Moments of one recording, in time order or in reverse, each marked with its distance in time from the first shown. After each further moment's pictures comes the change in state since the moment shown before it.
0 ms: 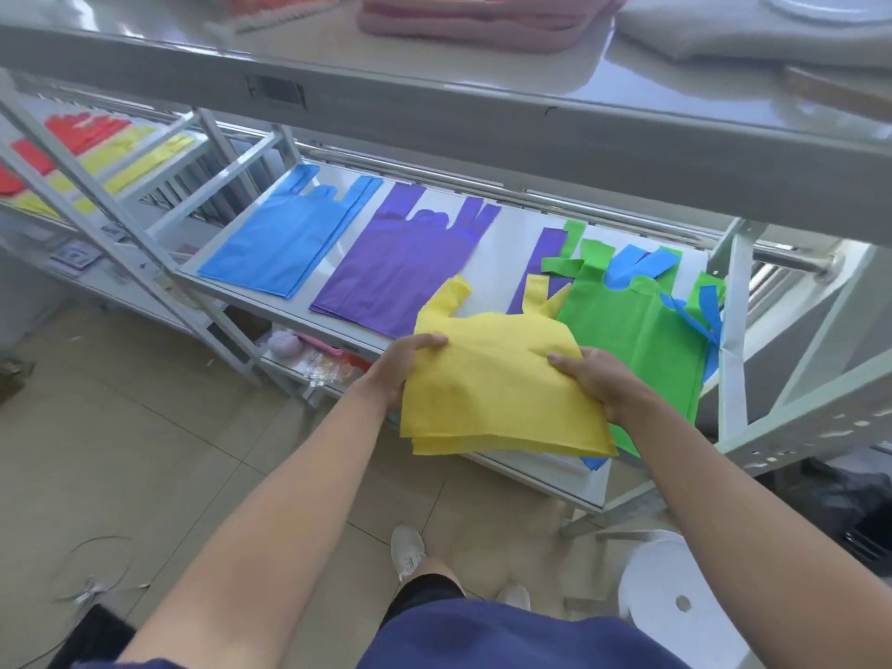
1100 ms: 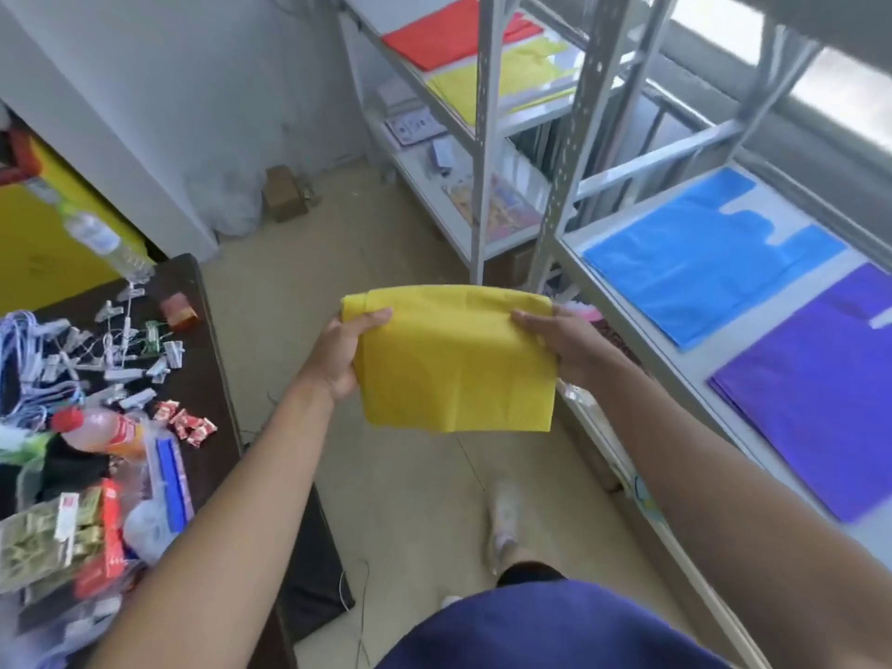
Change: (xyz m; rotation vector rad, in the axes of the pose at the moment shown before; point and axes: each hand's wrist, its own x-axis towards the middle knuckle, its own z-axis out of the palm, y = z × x) left_hand -0.309 0.066 -0.540 -0.395 0.800 0.474; right_hand 0.073 -0.099 0.672 -0.285 -0.614 0.037
